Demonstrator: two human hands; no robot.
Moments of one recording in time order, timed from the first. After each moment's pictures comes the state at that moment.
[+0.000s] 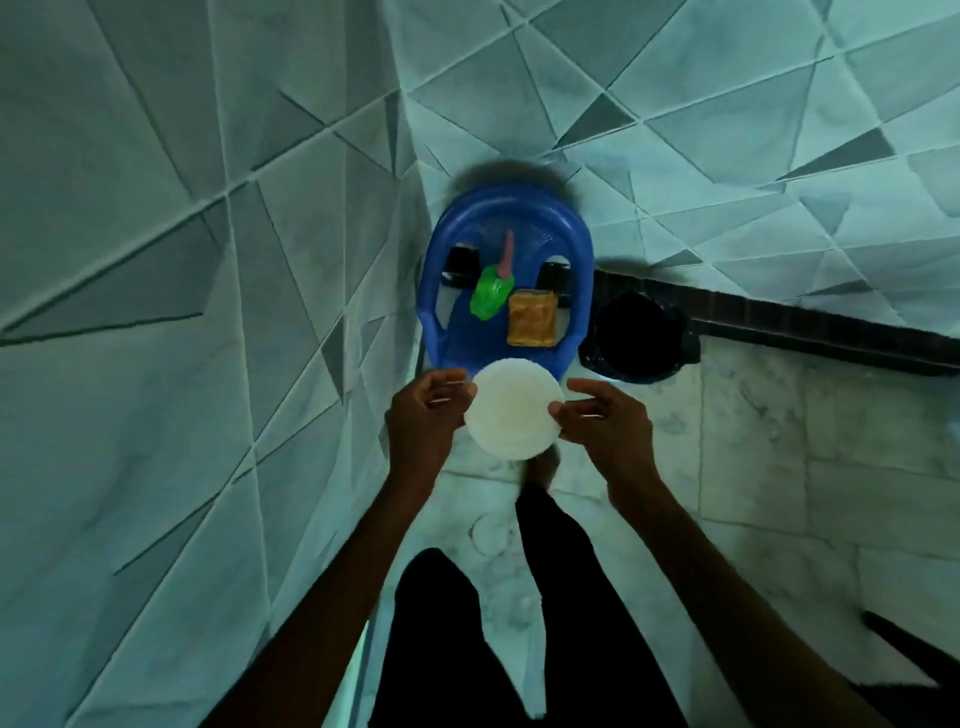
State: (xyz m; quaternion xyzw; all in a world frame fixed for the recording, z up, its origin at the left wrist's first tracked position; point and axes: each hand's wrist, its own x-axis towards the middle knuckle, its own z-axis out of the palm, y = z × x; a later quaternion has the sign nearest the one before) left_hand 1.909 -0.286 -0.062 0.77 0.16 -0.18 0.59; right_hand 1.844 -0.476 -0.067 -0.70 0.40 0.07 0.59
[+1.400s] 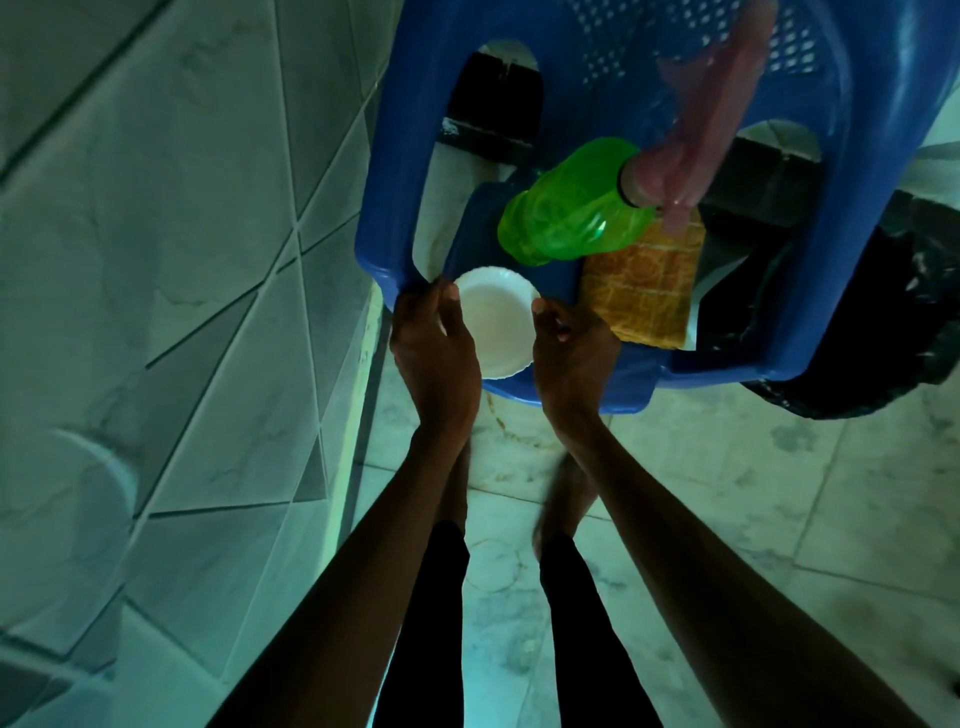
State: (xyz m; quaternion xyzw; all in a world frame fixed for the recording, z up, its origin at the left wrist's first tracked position) left_hand 2.129 -0.341 -0.539 0.90 0.18 -0.01 0.41; right_hand 2.102 -0.446 -0.555 -0.82 0.38 0.00 0.42
